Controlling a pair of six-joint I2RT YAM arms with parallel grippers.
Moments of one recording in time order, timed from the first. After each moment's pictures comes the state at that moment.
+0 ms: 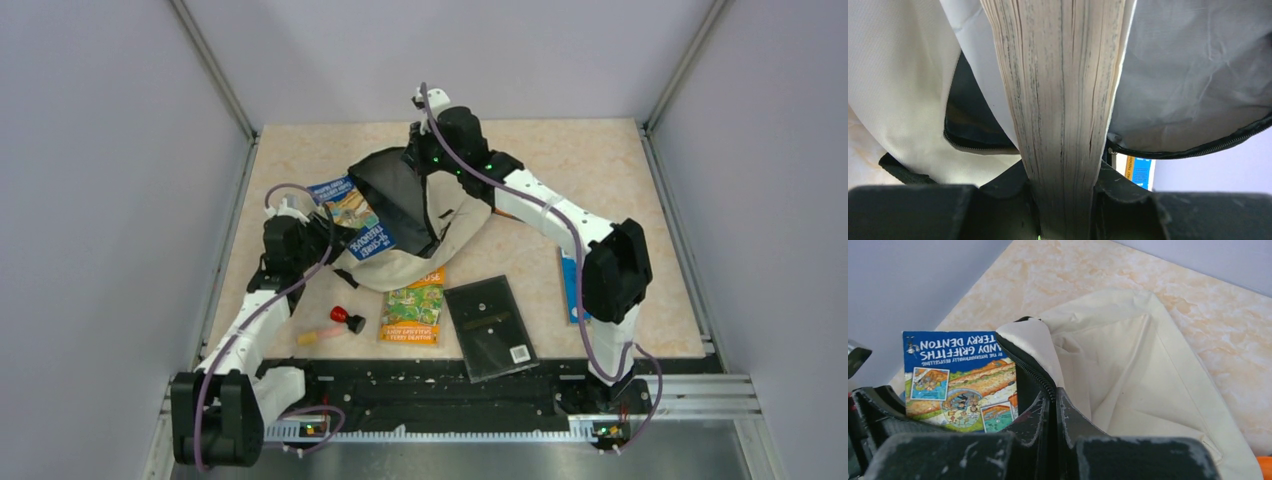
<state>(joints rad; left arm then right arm) -0.03 1.02 0.54 0.05 0.36 -0.90 0.71 1.91 1.78 -0.17 -0.07 0.23</state>
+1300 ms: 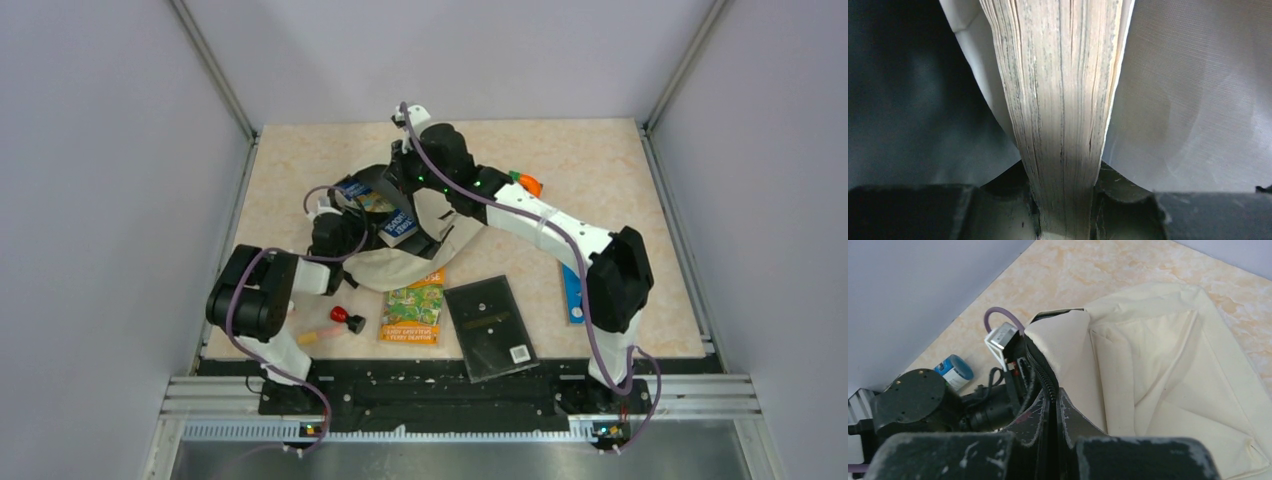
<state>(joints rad) -0.20 1.67 0.51 0.87 0.24 -1.35 0.82 1.87 1.71 -0.14 -0.05 0.23</state>
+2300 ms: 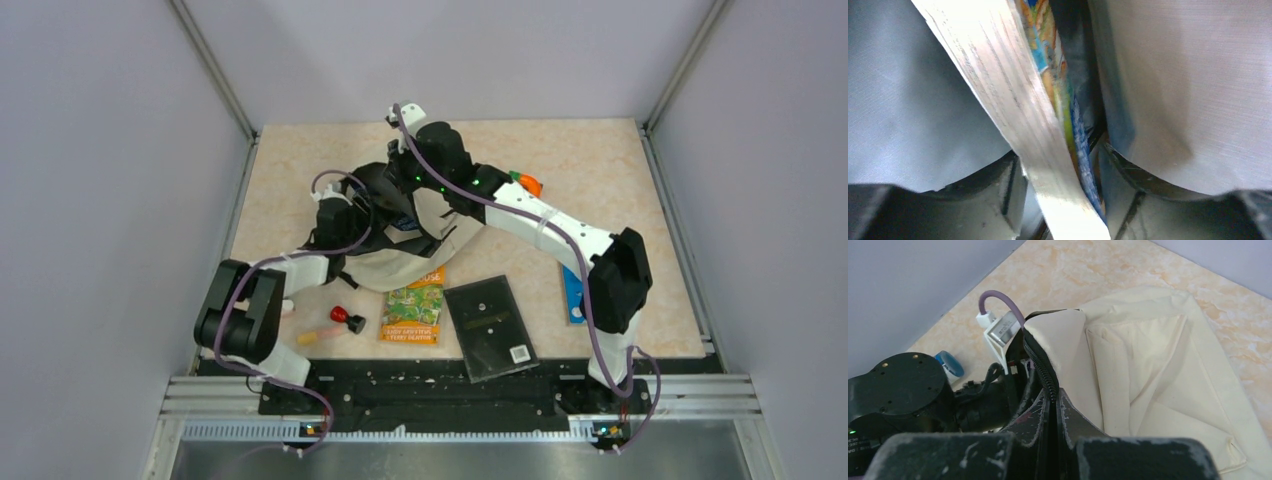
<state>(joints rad) -0.26 1.55 0.65 0.48 0.17 -1.06 0.84 1.87 1.76 -0.21 -0.01 0.17</state>
